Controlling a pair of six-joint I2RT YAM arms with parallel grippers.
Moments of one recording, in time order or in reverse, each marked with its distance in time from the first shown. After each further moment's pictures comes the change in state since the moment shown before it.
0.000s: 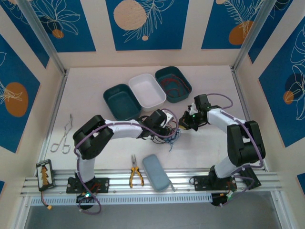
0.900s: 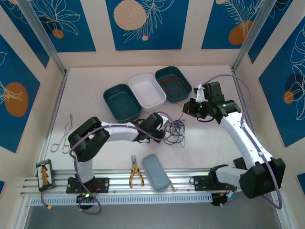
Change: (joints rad) left arm 0.000 -0.076 -0.119 0.012 -0.032 -0.034; right arm 0.075 -0.353 0.271 -0.285 0.164 -0.091
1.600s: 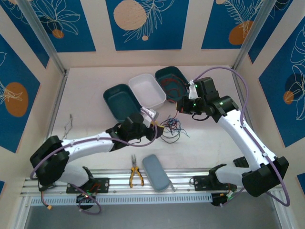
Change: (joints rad) left arm 0.002 -0.474 -0.270 0.280 0.017 0.006; right arm 0.149 0.027 0.134 -0.060 0.107 -0.033
